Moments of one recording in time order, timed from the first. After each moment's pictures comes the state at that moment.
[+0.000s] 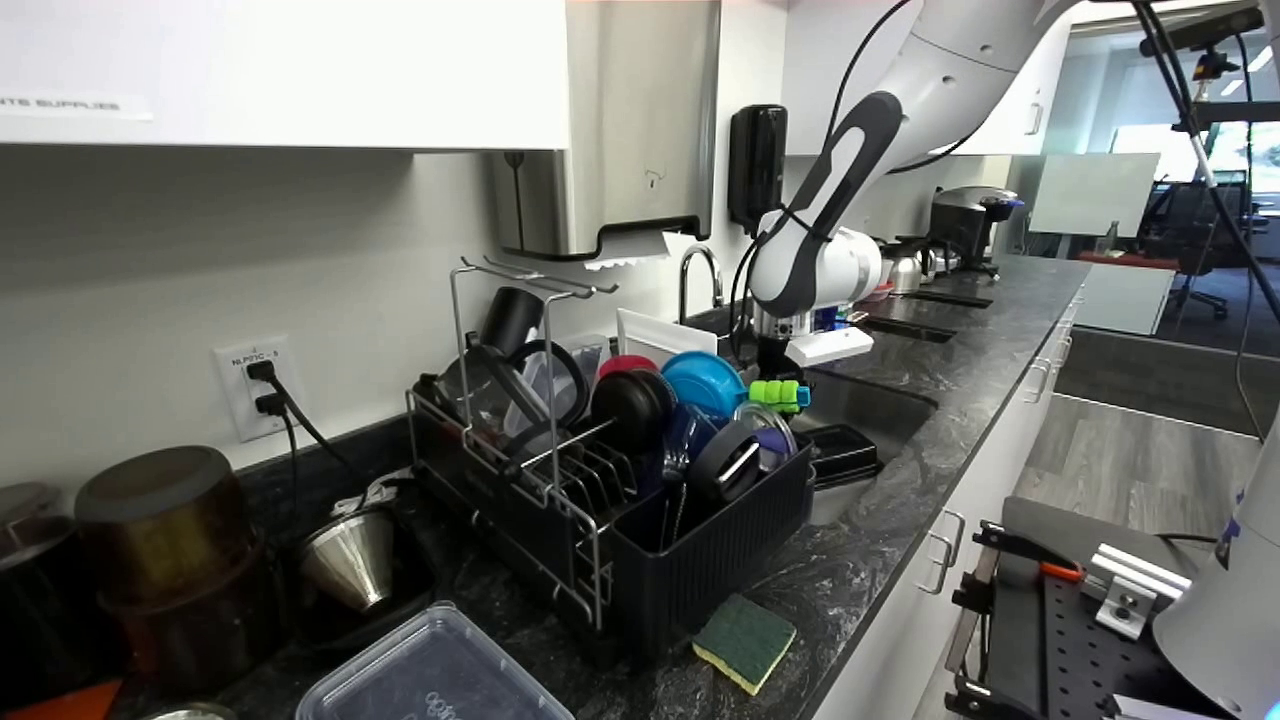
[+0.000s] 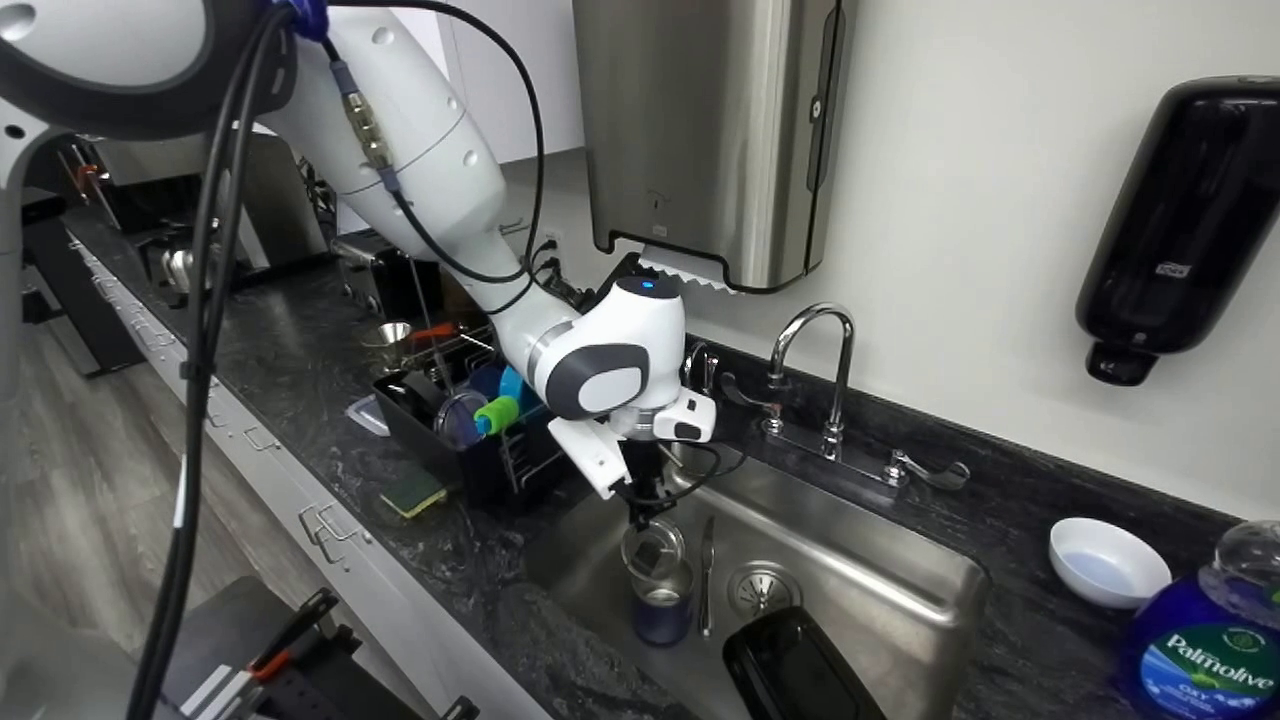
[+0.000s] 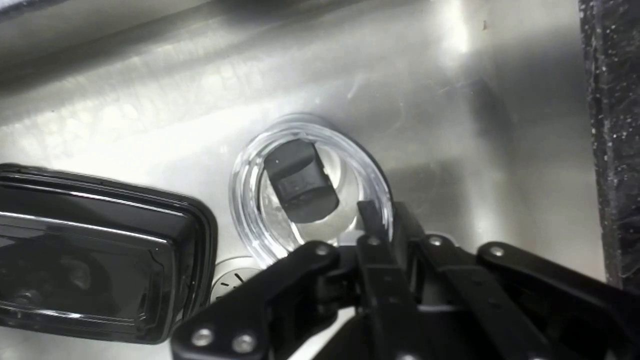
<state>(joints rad) -0.18 0.43 -0.13 -2.26 0.14 2.62 -0.01</state>
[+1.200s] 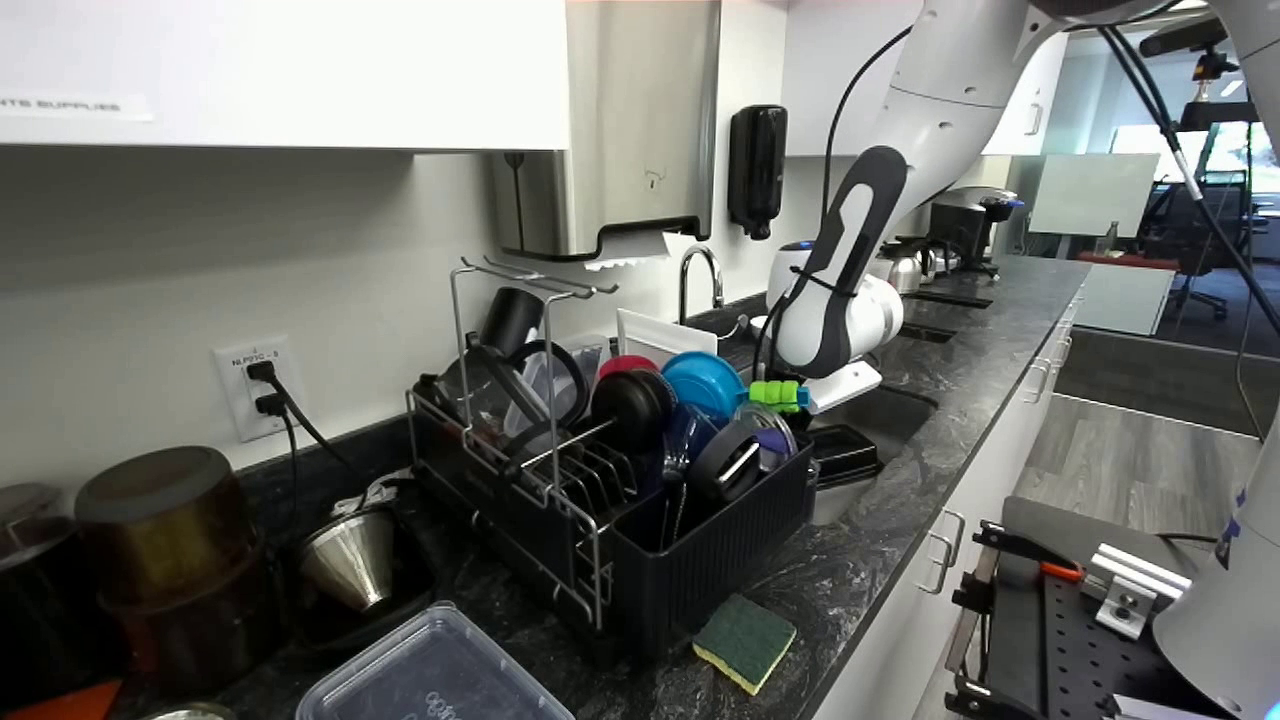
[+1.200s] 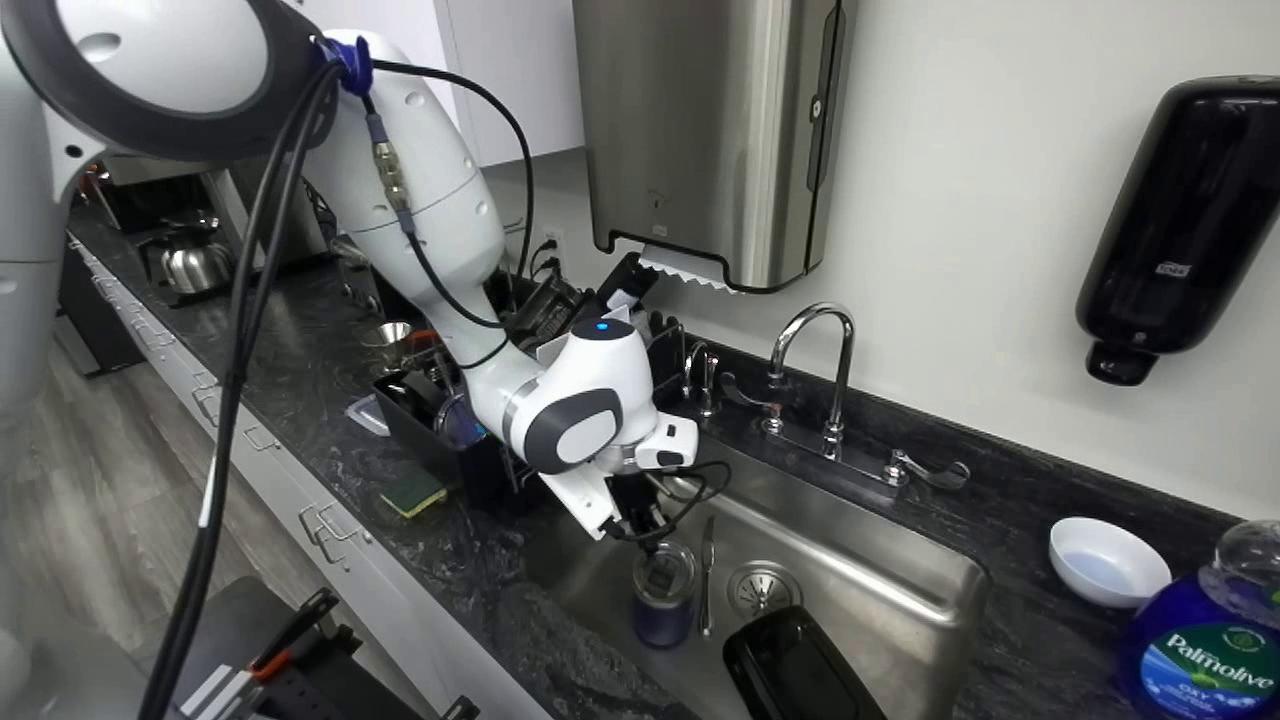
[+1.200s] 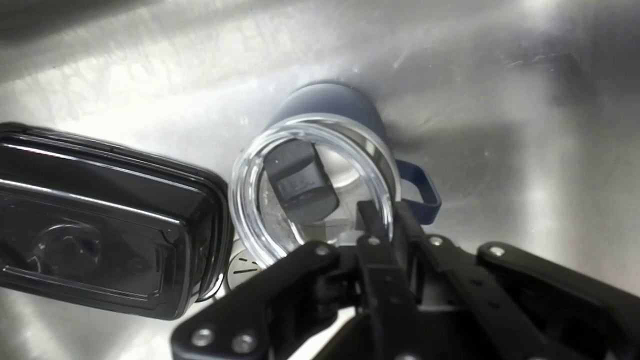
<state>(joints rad) -0.10 0.51 -0.20 -2.35 0.03 2.94 0.07</state>
